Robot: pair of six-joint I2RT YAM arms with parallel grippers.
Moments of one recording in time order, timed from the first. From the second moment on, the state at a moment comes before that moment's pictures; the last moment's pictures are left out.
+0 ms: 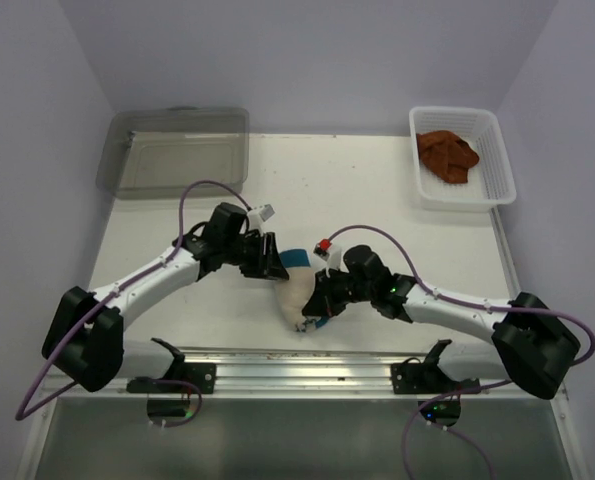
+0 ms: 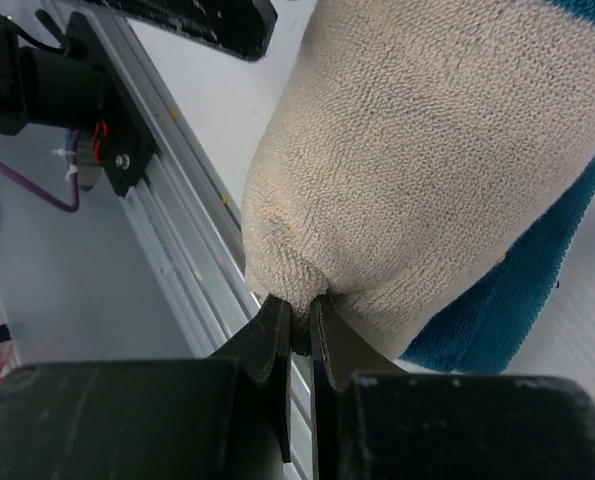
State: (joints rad) left arm -0.52 1.31 0.81 -0.35 0.53 -0.54; right arm 0.86 1.26 0.54 0.08 -0.42 0.52
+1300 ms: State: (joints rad) left arm -0.67 1.64 0.96 -0.22 0.50 -0.62; right arm 0.62 0.96 0.62 -0.33 -0.37 0.47
